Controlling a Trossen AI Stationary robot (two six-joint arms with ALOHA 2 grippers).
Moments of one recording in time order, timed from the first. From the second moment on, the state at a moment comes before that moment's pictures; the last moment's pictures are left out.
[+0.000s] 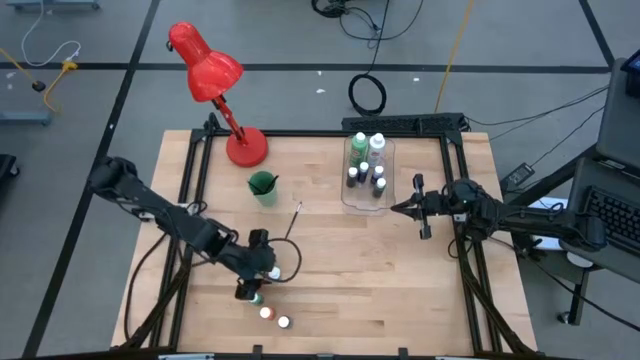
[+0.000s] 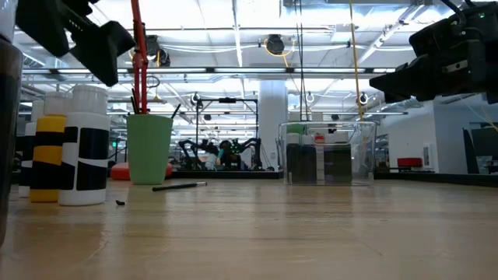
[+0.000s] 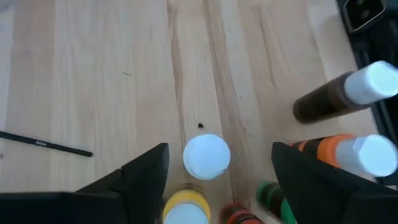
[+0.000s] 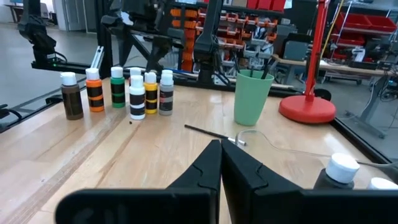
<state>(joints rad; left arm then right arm) -0.51 1.37 0.93 -0.52 -0.12 -0.35 -0.32 0.46 0.02 0.40 -0.40 -0.12</state>
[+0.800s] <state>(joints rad) -0.49 1.47 0.93 -0.52 -0.11 -0.34 -0.32 0.46 0.02 0.40 -0.39 -0.13</state>
